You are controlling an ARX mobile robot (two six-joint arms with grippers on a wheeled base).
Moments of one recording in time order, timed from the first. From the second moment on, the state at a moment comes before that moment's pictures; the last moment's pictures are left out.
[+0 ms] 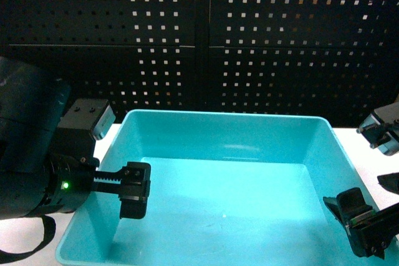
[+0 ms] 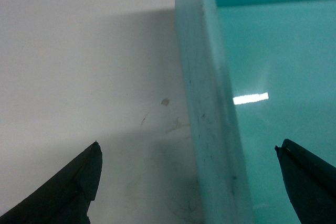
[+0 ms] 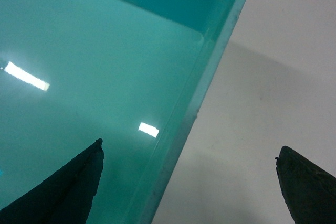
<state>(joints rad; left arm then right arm) -0.29 1.87 0.72 0.33 -0.06 -0.13 0.11 1.79 0.57 0.51 -0.14 -0.22</state>
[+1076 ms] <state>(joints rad) -0.33 1.86 0.72 0.28 -0.12 -0.26 0.15 1.82 0.54 0.56 -0.10 -0.04</state>
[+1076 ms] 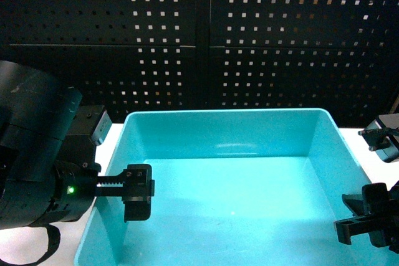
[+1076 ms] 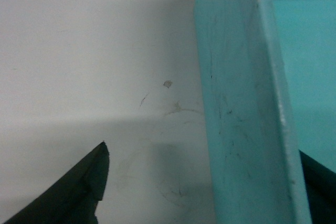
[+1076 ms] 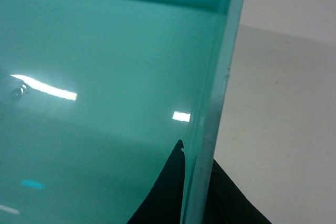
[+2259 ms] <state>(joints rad) -0.40 1.85 0.74 0.25 -0.18 -0.28 0.10 1.81 0.51 0.60 -0.10 -0.11</state>
